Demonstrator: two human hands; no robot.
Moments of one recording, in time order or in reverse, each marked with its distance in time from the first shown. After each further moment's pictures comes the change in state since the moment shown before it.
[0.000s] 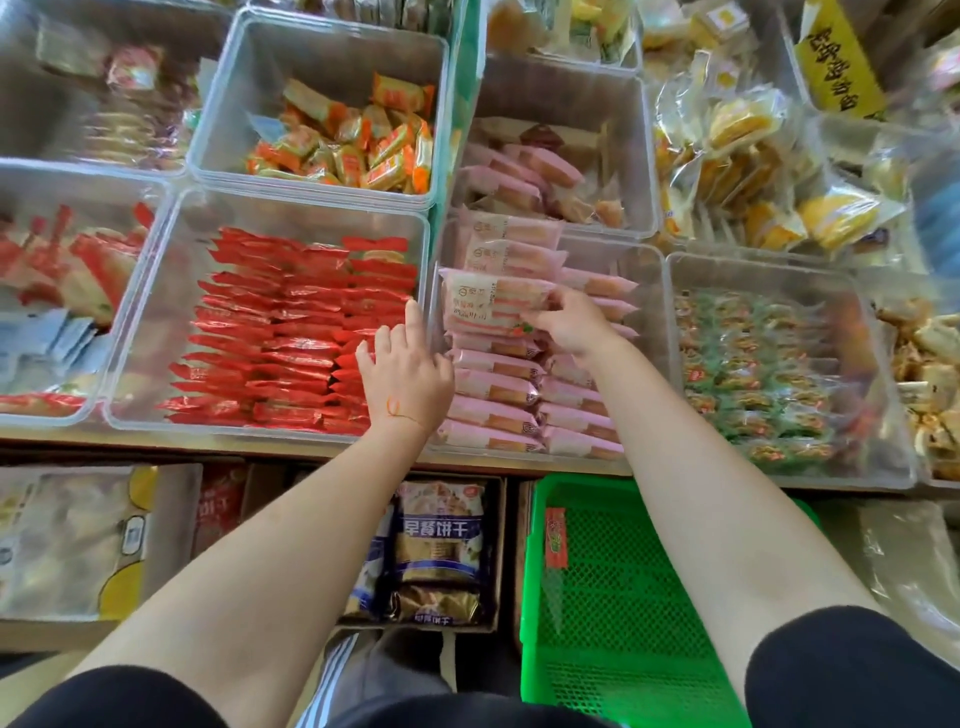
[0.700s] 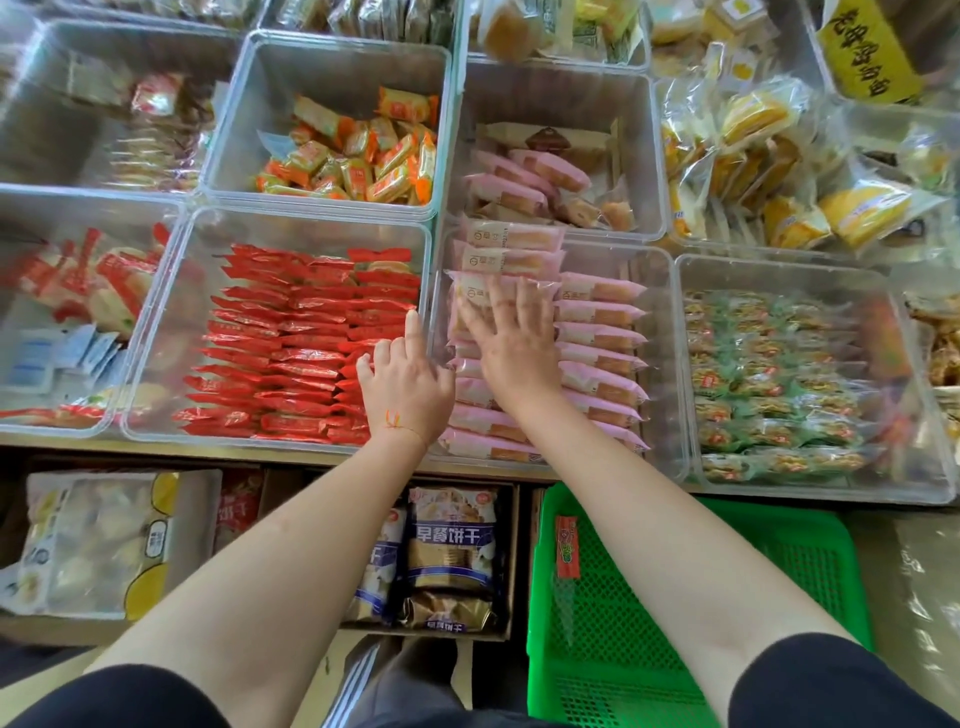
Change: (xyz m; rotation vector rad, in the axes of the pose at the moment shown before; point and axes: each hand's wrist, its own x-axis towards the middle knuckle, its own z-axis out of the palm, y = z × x) left_hand -0.003 0.006 -0.010 0.036 -0.024 -0.034; right_hand -0.024 0.008 0.061 -1.144 0.152 -0.550
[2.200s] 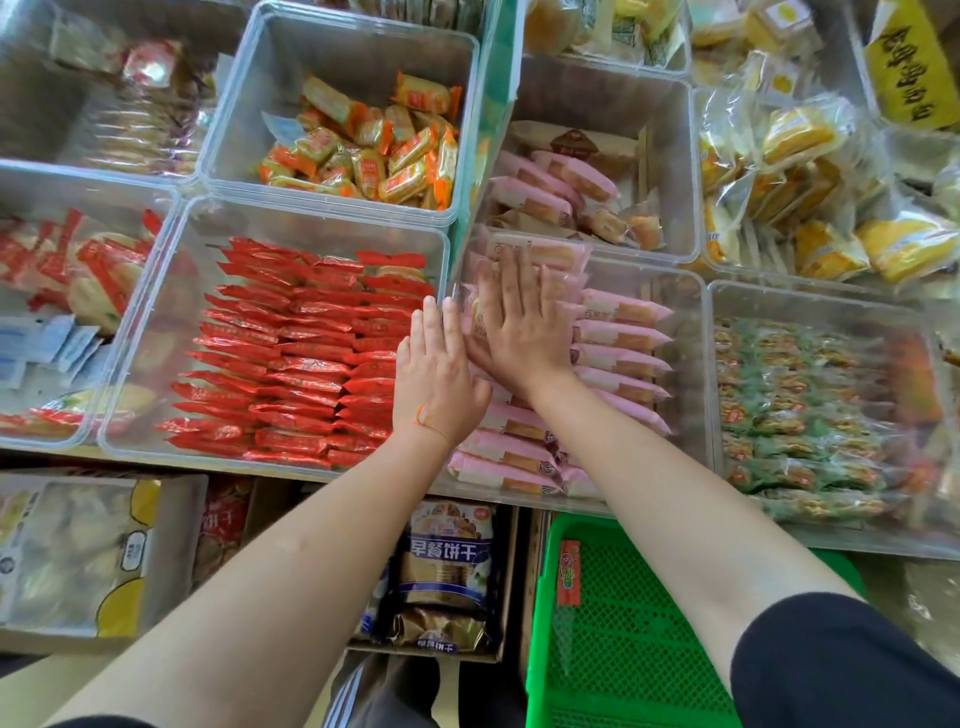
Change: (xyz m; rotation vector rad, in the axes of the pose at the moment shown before) left_hand 0.032 0.013 0.007 0.011 -0.051 0.143; right_hand 0.067 0.013 0.034 -0.157 0.320 -0.093
